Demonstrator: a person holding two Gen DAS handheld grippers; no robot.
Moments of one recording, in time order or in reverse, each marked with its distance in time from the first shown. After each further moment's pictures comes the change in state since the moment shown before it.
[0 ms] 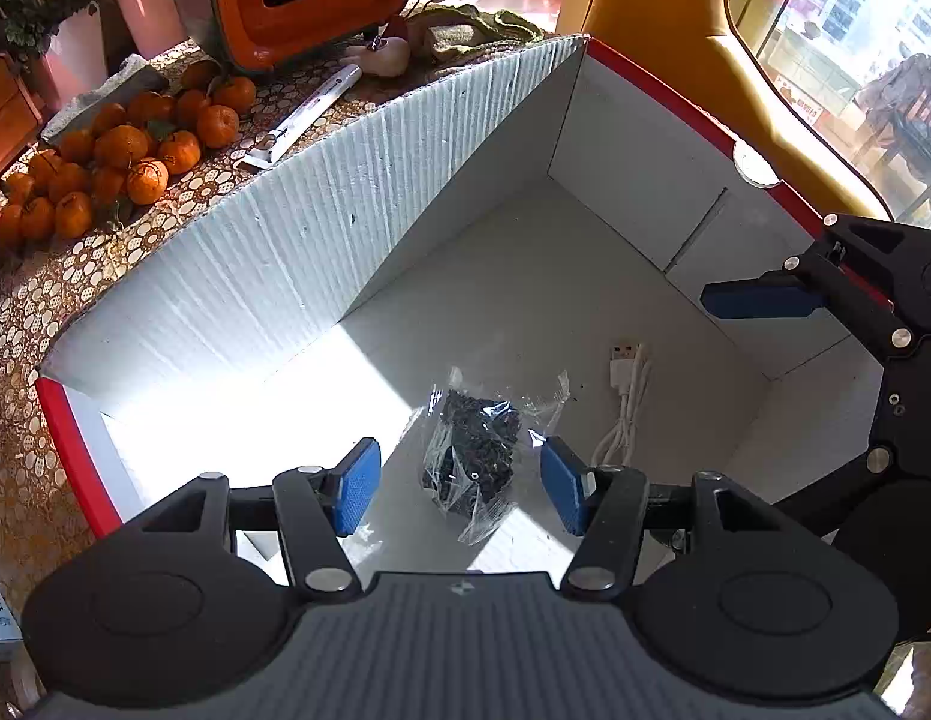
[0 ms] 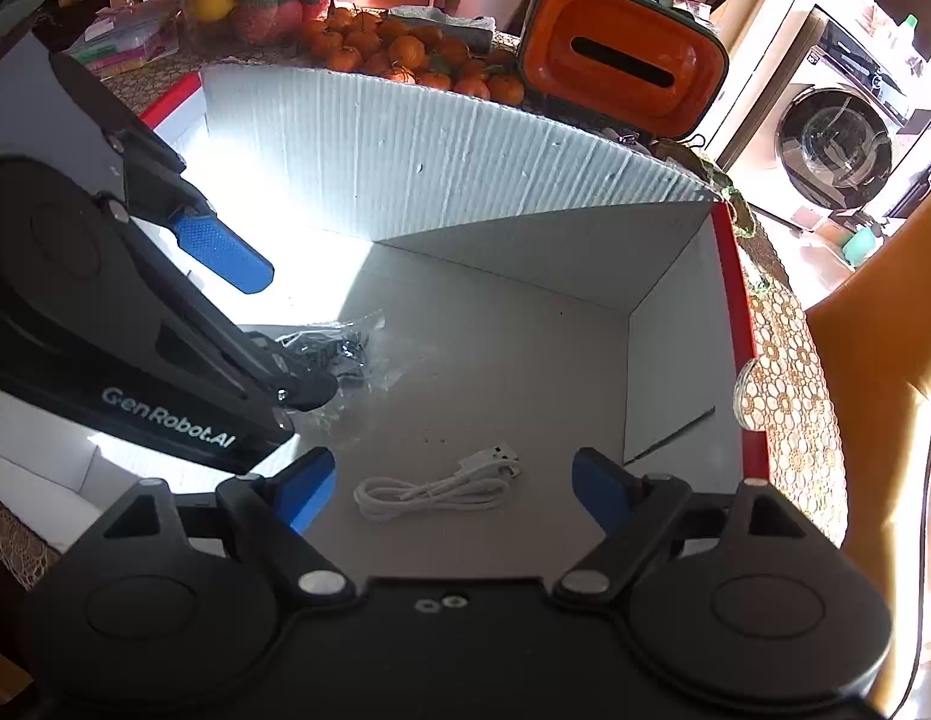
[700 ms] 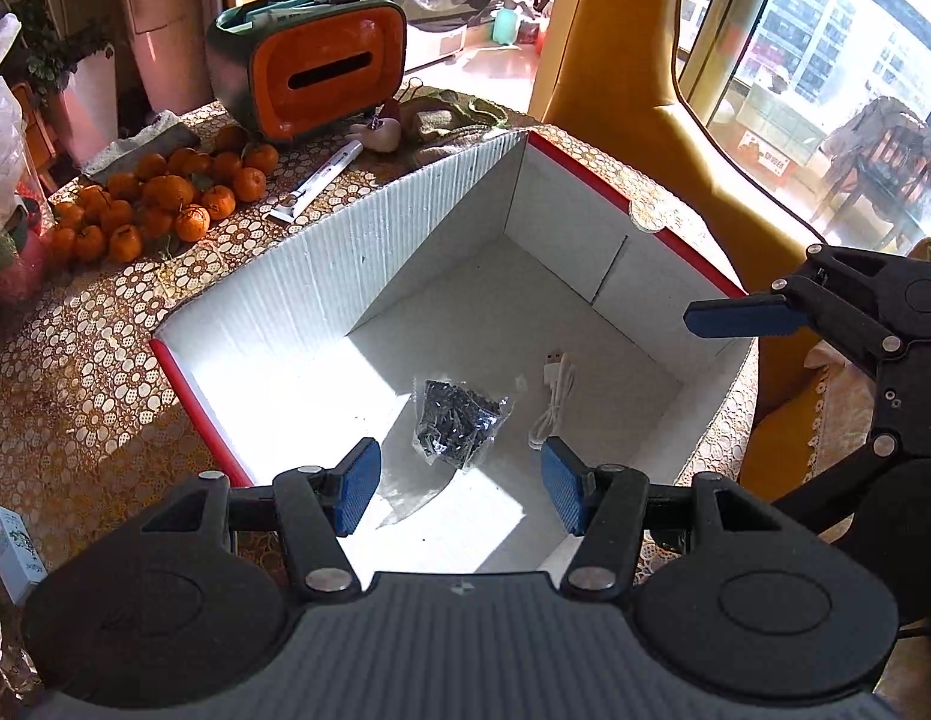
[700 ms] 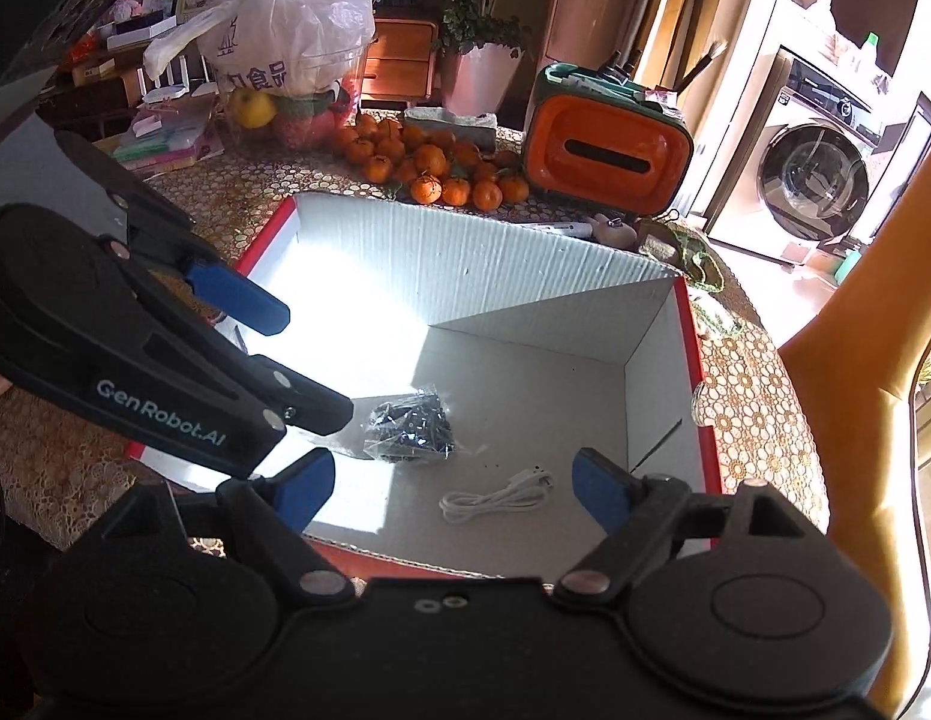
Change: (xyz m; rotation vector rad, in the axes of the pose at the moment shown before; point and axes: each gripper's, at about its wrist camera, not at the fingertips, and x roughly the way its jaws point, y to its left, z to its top) left arm -0.089 -0.003 -0.036 -0.011 -0.132 -0.040; right arm -0.086 0.021 -0.010 0.056 -0.157 0.027
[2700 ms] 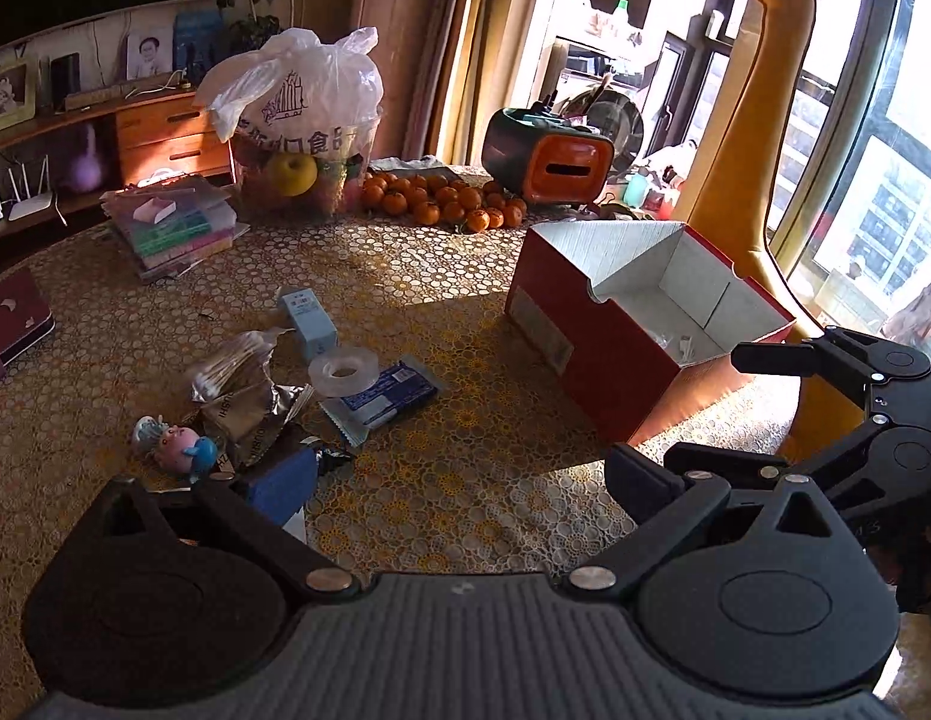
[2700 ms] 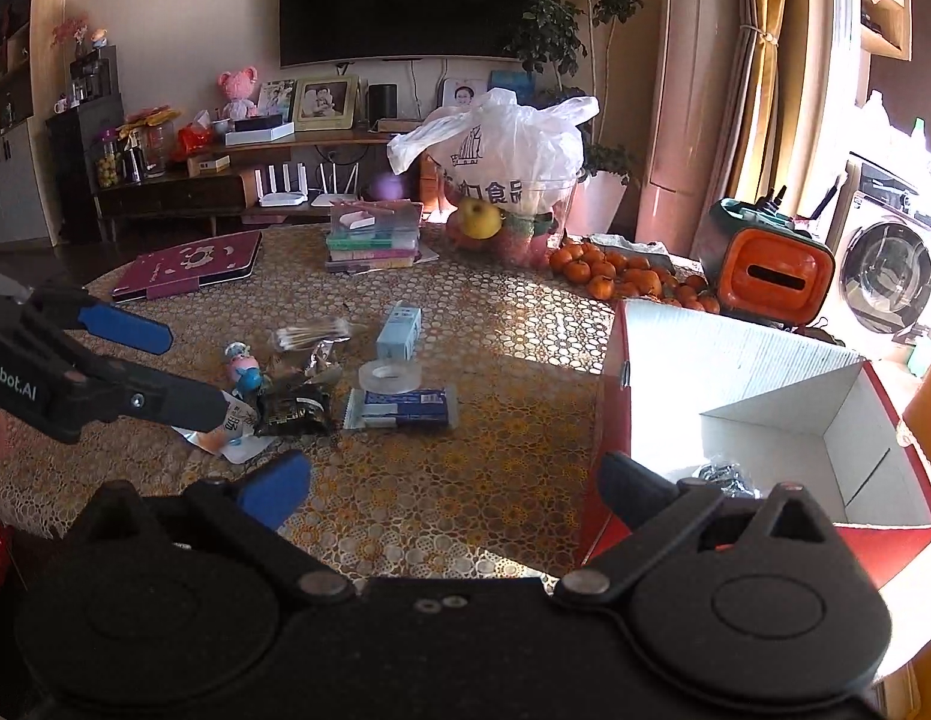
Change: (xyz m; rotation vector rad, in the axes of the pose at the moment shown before) left arm -0.183 0.109 -0.249 -0.291 -0.322 0.156; right arm -0.059 0.191 -0.032 -0.016 -0.278 0.151
